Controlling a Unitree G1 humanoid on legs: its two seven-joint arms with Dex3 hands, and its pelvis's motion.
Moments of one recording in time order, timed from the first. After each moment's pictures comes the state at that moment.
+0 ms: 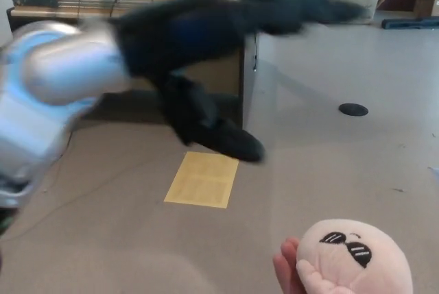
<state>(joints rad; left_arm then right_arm) -1.25 0.70 -0.40 -0.17 -0.09 0.00 -0.70 -0.32 -0.33 -0.01 0.93 -0.15 -0.44 0.00</state>
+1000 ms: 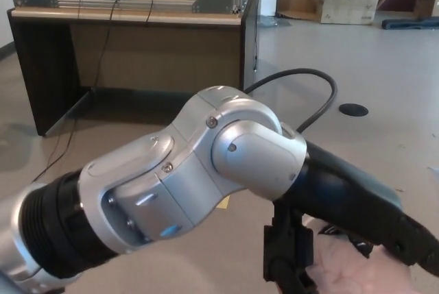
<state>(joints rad) -1.37 0.53 -0.78 -0.32 0.04 0.34 -1.08 -0.31 -0.37 0.00 1.02 -0.15 -0.57 0.04</state>
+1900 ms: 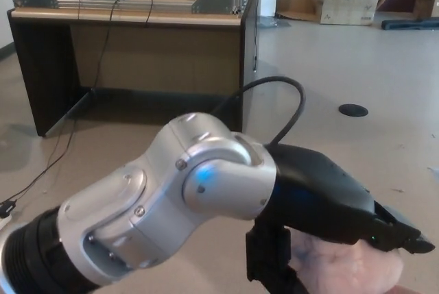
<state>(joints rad) -1.18 0.54 -0.71 -0.35 0.30 0.16 -0.95 -0.31 -0.36 -0.02 1.02 -0.13 -0.56 0.06</state>
